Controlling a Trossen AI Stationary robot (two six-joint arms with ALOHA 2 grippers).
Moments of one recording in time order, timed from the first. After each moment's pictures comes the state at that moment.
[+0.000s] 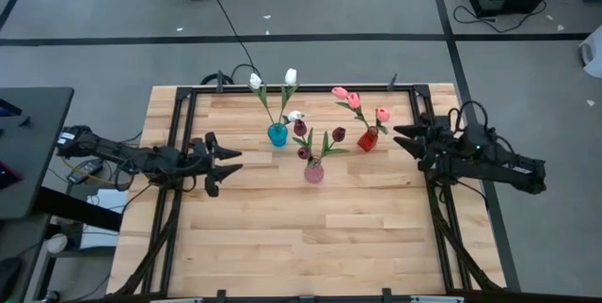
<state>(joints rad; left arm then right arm) -0.26 0.41 0.16 0.26 -0.42 -0.22 -0.18 0.01 0.32 -0.26 0.08 0.39</state>
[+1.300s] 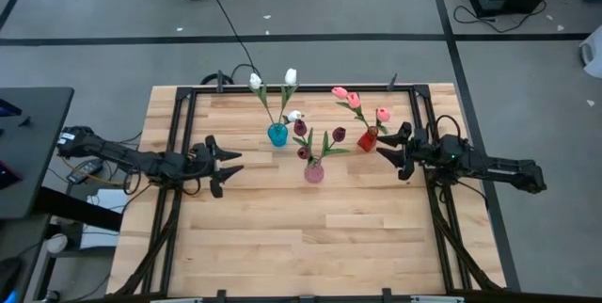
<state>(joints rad) -0.26 0.40 0.01 0.35 -0.49 -0.16 -0.17 0.01 0.01 0.08 0.06 0.32</state>
